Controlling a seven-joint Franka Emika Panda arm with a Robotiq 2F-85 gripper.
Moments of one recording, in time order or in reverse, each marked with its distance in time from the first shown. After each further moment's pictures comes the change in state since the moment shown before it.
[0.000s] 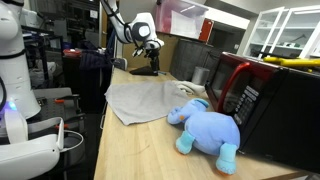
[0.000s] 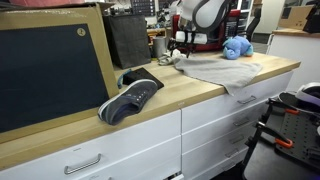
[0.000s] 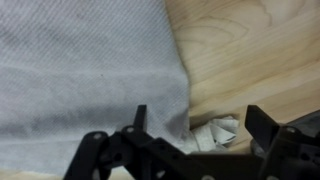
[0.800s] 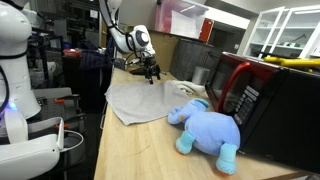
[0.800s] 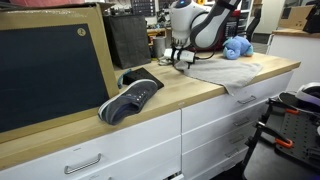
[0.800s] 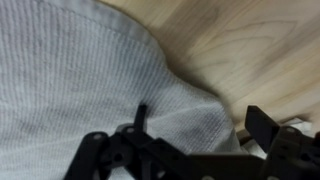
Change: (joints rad) arm 0.292 0.166 -0.255 0.085 -0.271 -0.119 0.722
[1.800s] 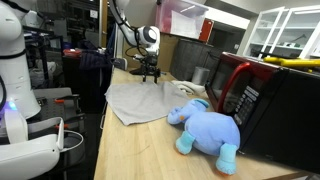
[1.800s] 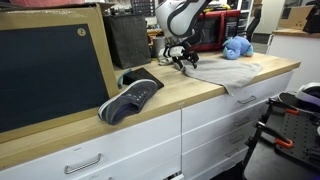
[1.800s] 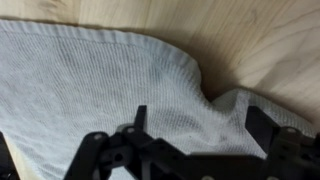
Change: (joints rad) arm -0.236 0.069 0.294 0.275 0.204 -0.628 0.065
